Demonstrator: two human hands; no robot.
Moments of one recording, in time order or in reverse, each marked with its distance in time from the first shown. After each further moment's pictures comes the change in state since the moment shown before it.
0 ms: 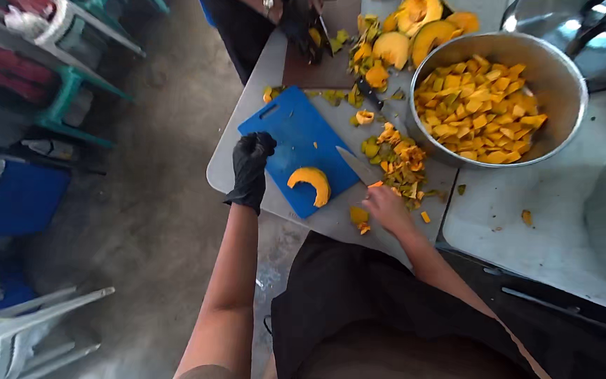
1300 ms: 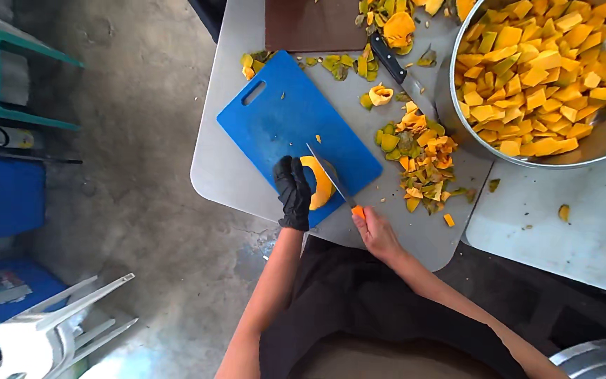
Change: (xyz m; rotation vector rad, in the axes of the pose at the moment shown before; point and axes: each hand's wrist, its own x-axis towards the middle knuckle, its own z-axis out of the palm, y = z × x) left_hand -0.005 -0.088 0.082 0.382 0.048 -0.062; right_hand 0.016 -0.034 0.061 0.286 0.033 0.073
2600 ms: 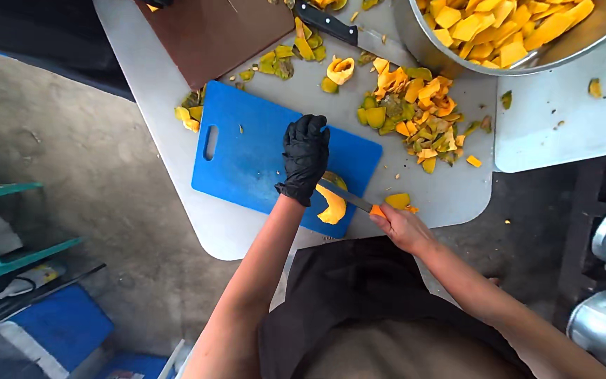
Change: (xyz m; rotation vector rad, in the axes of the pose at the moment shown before) left_hand 0.117 0.036 0.058 0.232 -0.567 0.775; right_hand 0.001 -0.025 0.017 0.060 -0.047 0.335
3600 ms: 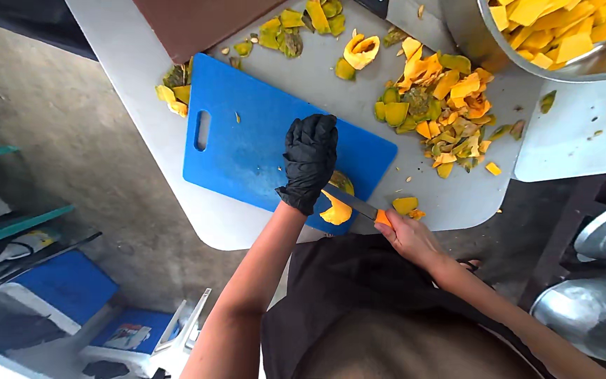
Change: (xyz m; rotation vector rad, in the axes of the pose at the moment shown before) left_hand -0.006 -0.009 0.003 0.005 0.032 -0.001; right_hand -0.001 -0.009 -0.002 -0.064 0.071 -0.047
